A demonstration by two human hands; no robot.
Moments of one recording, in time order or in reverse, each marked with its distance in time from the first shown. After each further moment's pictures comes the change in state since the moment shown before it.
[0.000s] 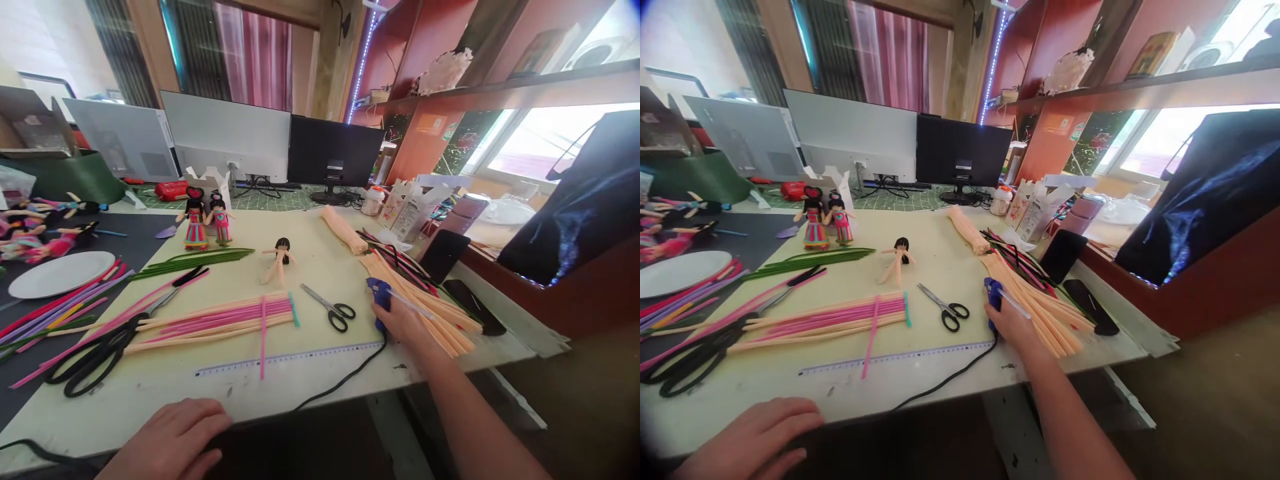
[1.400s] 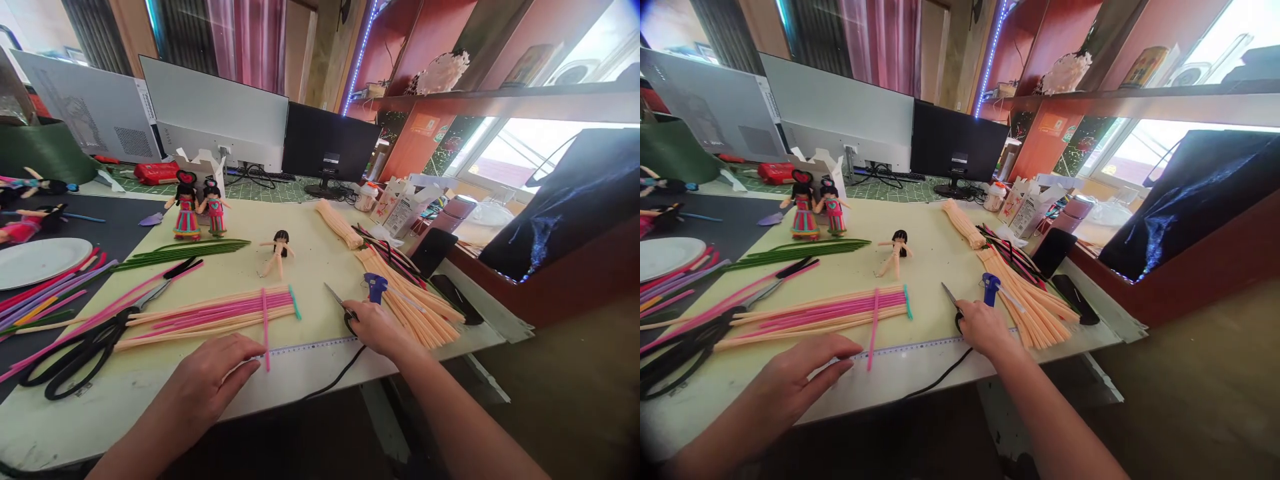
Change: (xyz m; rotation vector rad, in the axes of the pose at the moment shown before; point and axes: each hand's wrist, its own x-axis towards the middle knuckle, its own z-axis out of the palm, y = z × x) left_hand 0.065 -0.012 -0.004 -0.315 0.007 -0.230; right_hand -0.039 -0.084 -0.018 -0.293 -0.392 -0.214
